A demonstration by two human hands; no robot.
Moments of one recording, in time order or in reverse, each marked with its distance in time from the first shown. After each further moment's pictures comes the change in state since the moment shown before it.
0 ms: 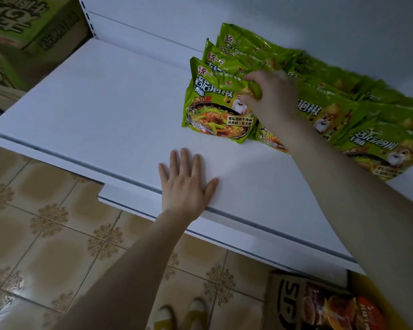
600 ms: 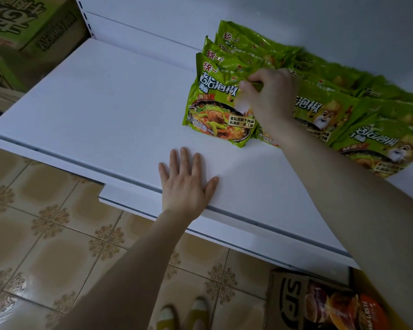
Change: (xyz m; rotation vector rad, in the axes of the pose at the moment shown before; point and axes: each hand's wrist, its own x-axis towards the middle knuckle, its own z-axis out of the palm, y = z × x) left_hand 0.000 0.000 0.002 -0.008 0.011 -0.001; right_hand 0.002 -0.004 0.011 0.073 0.176 0.147
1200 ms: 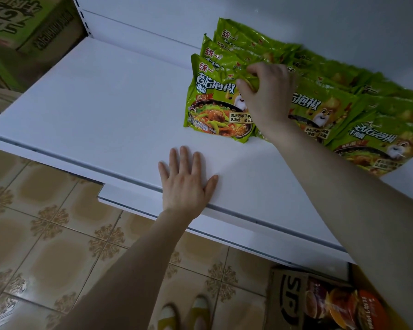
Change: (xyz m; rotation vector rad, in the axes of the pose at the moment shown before) left_hand -0.001 0.001 -0.003 -0.004 -0.010 0.006; right_hand -0.004 0.002 0.009 -0.009 0.082 -0.065
